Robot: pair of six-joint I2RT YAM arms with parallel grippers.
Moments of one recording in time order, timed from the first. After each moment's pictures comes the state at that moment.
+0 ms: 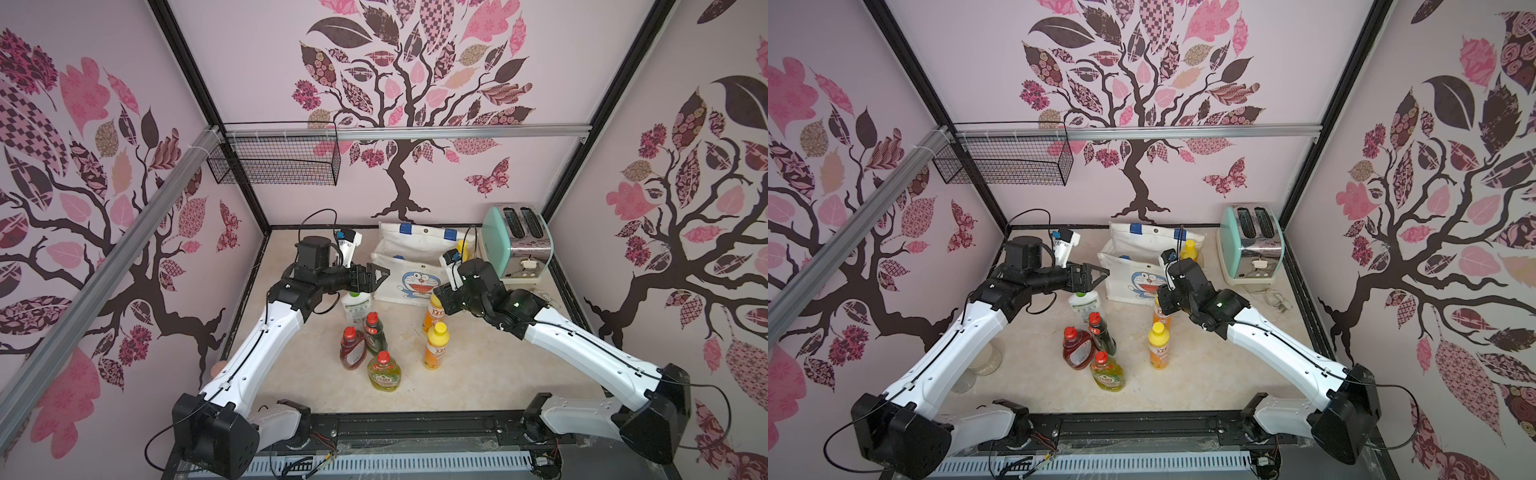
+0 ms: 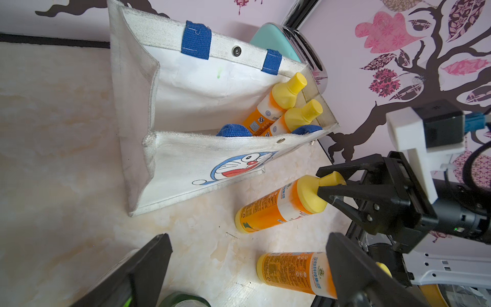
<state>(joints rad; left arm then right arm) -0.31 1.23 1.14 -0.46 0.56 -0.29 0.72 1.24 1.09 -0.50 0.11 0.26</state>
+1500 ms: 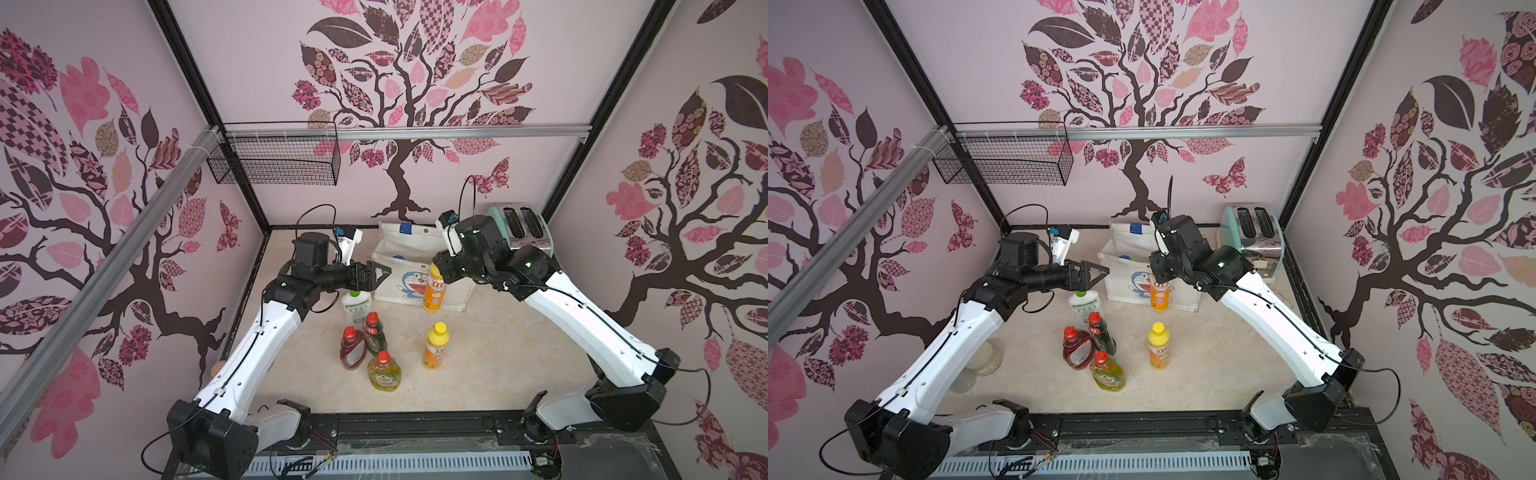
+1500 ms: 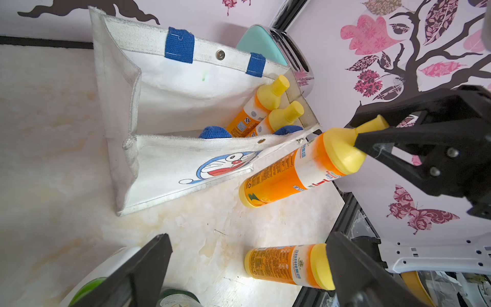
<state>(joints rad) -0.32 1.22 1.21 -0.53 0.59 -0.30 0.72 1.46 1.72 -0.92 0.18 0.18</state>
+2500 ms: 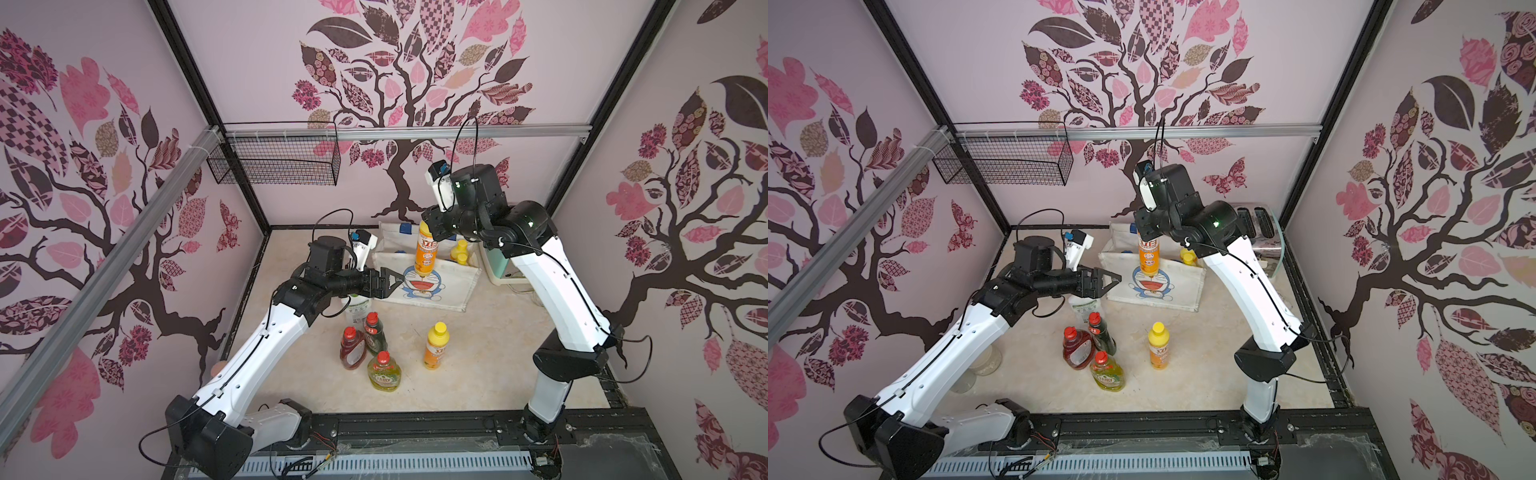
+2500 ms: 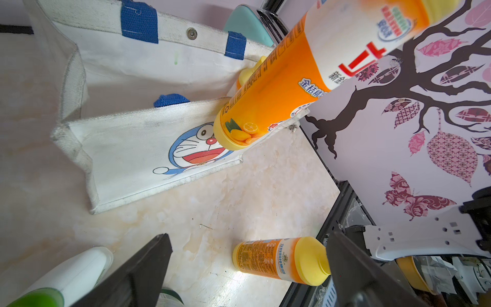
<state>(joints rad) -0.45 1.22 1.21 -0.54 0.50 -0.34 0.71 1.82 2.48 -1.18 0.22 0.08</state>
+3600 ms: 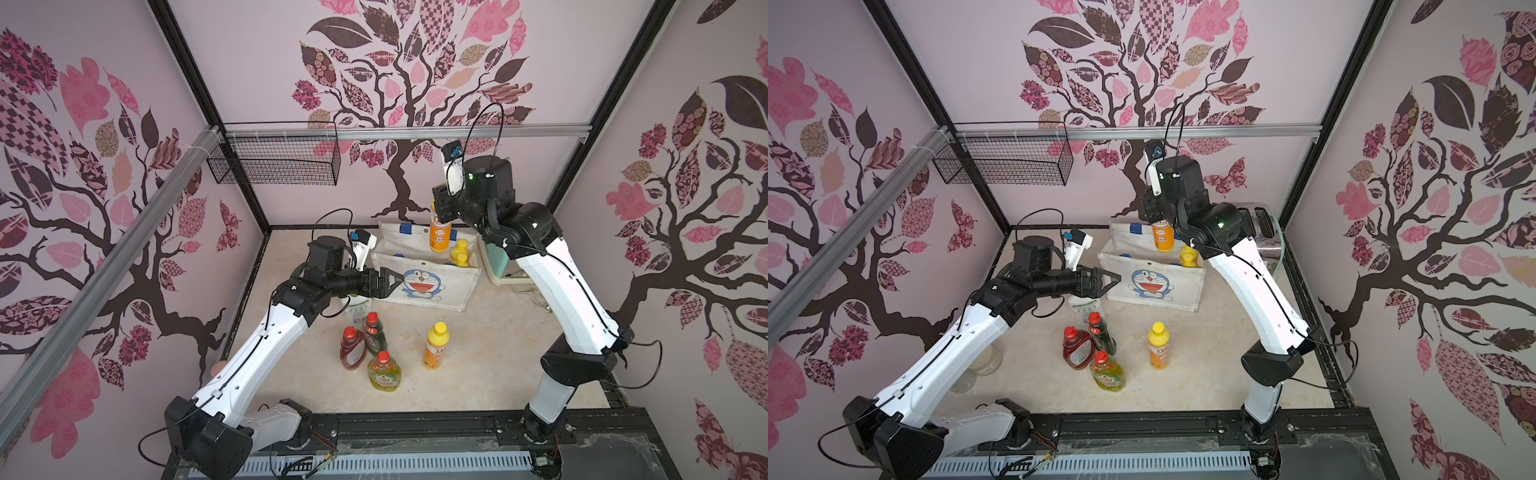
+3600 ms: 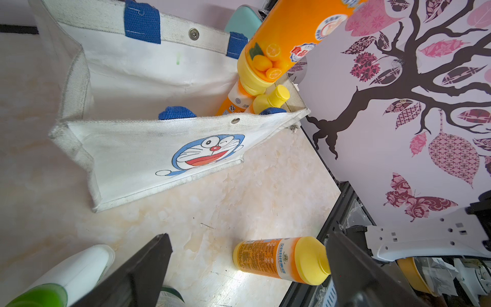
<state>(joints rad) -0.45 1.21 1.22 -0.55 0.49 -0.34 0.67 1.77 2.35 -0.90 0.37 -0.02</state>
